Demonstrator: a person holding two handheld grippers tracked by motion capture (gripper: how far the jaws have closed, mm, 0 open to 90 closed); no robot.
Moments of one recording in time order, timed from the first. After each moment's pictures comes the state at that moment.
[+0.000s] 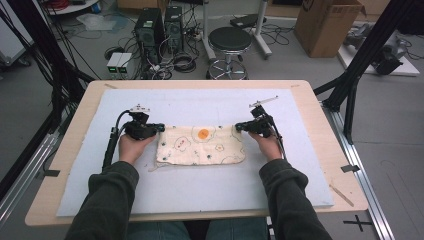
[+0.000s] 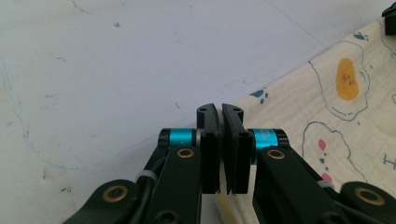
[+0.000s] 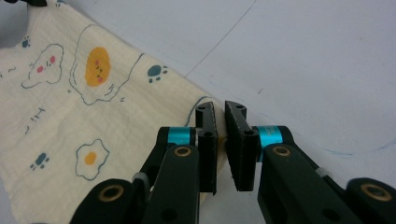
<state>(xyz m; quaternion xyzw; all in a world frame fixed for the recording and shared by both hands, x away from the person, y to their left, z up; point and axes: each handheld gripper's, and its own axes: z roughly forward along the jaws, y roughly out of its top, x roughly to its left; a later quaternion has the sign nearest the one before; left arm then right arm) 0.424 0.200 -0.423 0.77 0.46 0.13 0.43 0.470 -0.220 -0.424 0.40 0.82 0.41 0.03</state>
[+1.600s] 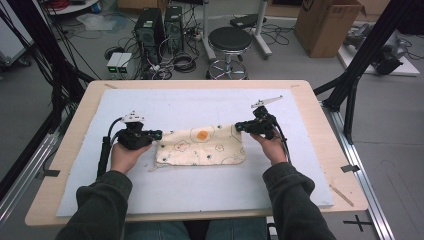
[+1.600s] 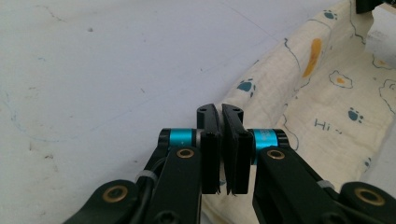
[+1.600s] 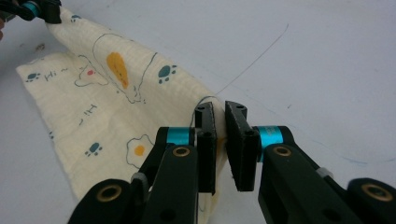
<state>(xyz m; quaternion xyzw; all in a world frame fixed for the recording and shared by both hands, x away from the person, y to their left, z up) 0.381 0.207 -0.410 0.77 0.42 0.13 0.46 0.445 -0.220 -0.398 0.35 0.83 0.43 0.04</state>
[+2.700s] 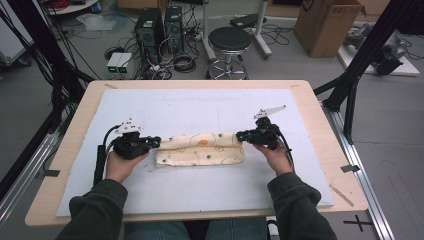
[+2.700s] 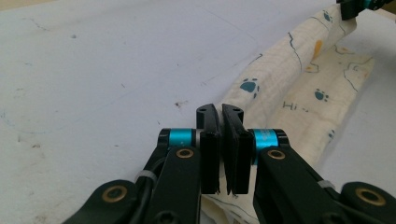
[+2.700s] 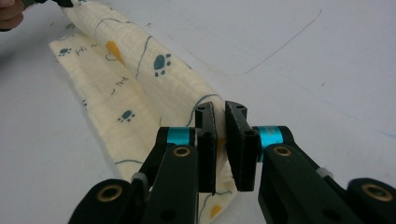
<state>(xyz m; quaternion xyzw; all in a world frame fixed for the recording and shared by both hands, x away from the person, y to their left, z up) 0.352 0.210 -0.410 0.78 0.37 0.14 0.48 0.413 -0.226 -0.405 0.32 0.84 0.44 0.03</state>
